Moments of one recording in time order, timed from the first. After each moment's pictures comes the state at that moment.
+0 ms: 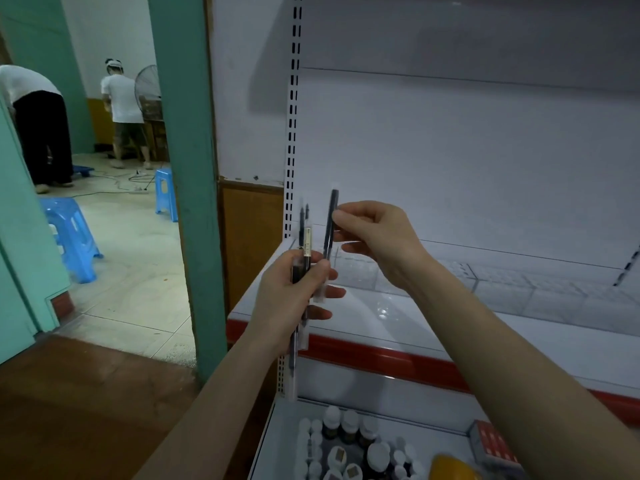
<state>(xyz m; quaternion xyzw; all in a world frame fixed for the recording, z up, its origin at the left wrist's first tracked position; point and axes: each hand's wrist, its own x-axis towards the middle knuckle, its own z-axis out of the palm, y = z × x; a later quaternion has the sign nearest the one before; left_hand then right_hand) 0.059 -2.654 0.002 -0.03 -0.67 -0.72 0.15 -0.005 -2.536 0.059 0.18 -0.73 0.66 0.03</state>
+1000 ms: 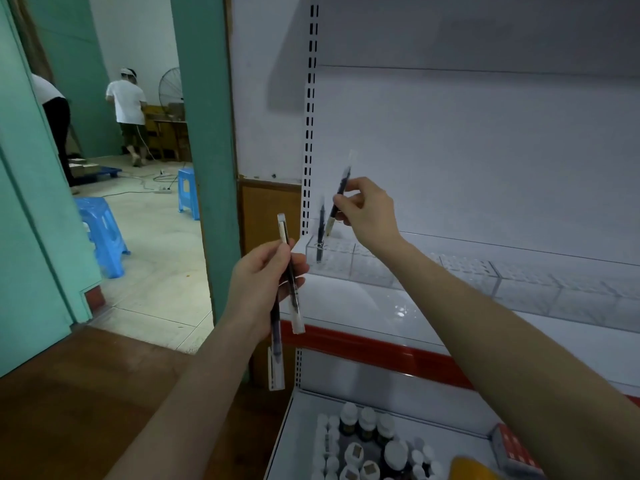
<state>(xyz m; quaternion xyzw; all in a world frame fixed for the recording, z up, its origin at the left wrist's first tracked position) 0.056 -2.692 0.001 0.07 -0.60 -0.77 0.20 -0.057 -2.575 0.052 0.21 -0.80 0.54 0.19</state>
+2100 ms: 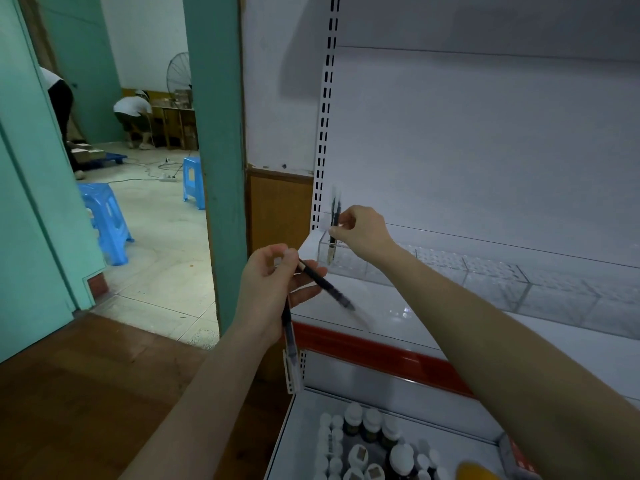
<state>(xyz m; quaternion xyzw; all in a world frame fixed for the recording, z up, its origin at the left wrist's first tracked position) 0.039 -2.703 -0.014 0.09 -0.53 -0.82 0.17 -0.089 -2.598 0.017 0.20 -0.90 0.37 0.10</state>
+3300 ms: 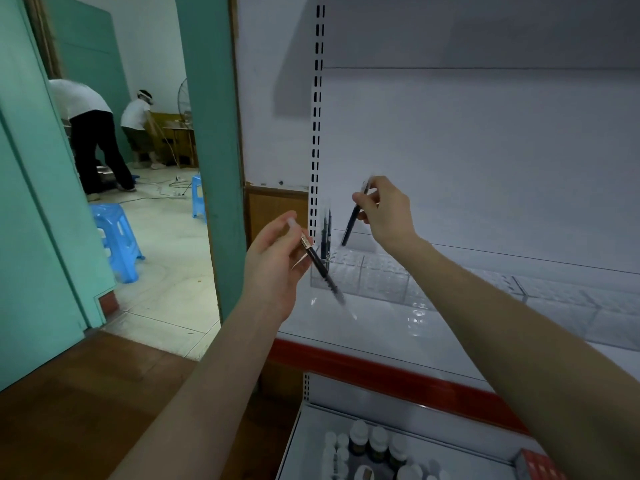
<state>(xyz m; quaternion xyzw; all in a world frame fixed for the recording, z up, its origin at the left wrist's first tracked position) 0.011 -2.686 0.021 0.06 -0.49 -0.84 0.23 -0.105 -2.568 0.054 0.20 -0.81 0.51 0.20</state>
